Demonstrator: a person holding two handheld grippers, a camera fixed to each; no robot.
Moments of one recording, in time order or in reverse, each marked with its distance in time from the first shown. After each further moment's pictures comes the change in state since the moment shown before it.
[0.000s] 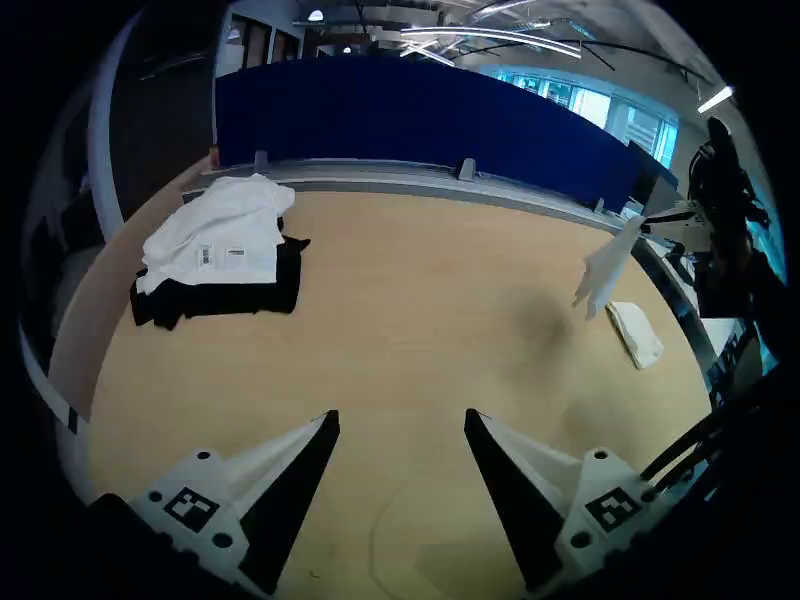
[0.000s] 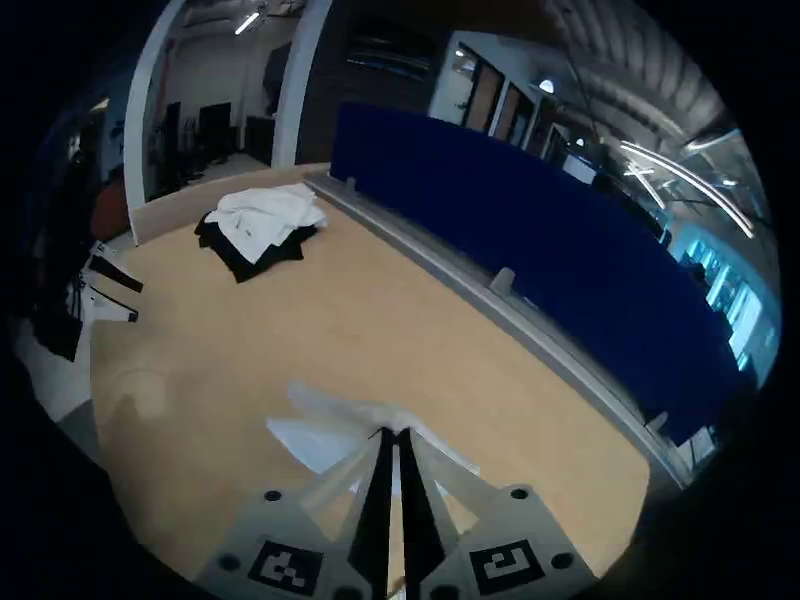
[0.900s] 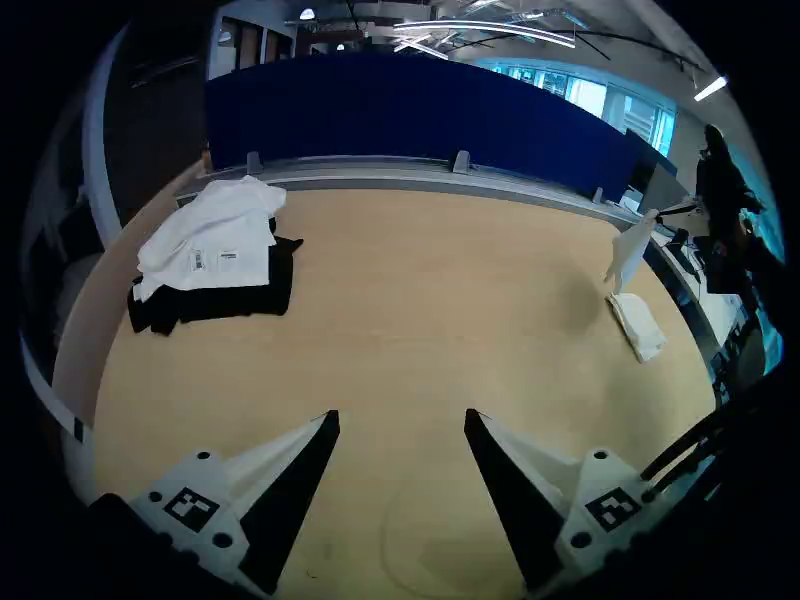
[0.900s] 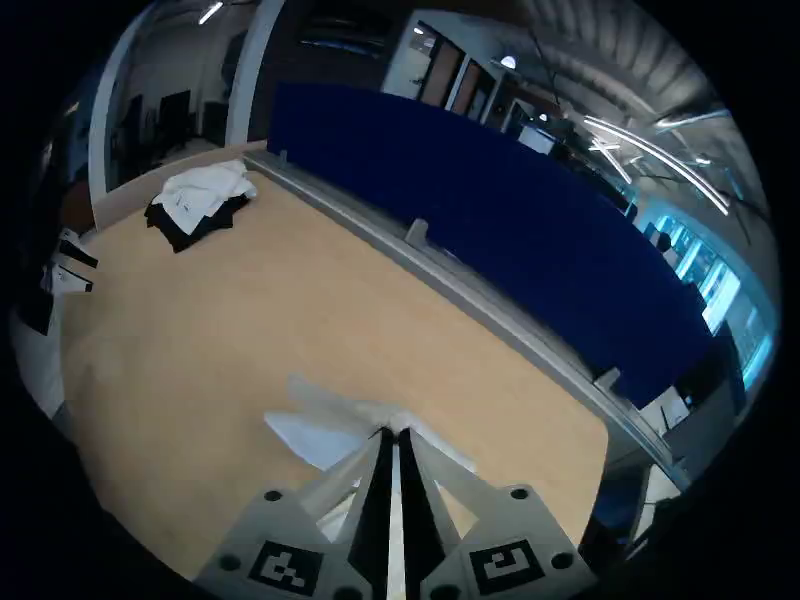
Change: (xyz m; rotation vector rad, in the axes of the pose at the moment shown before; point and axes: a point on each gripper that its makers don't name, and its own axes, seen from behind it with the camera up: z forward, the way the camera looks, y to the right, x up) left arm 0.002 0.010 0.006 0.010 -0.019 0.032; right arm -0.070 0.122 -0.030 -0.131 -0.090 0.050
